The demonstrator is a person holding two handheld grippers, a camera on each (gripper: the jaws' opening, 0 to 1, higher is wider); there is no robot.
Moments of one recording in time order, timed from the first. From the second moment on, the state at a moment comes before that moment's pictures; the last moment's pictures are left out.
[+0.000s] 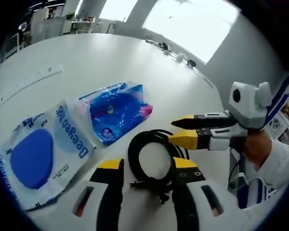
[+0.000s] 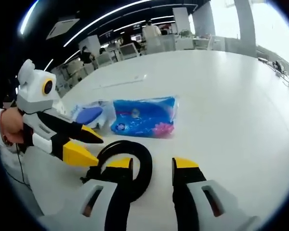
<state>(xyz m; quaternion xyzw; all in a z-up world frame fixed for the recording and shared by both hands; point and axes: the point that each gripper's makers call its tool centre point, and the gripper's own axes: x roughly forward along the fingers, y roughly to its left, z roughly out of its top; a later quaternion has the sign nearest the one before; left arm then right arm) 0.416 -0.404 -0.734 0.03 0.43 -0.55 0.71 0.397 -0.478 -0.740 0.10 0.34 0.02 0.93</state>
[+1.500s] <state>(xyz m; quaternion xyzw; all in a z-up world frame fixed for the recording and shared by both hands) 0.423 -0.344 -0.657 0.01 0.35 -0.61 0.71 0.401 -0.449 -0.655 0.04 0.27 0.06 0.96</state>
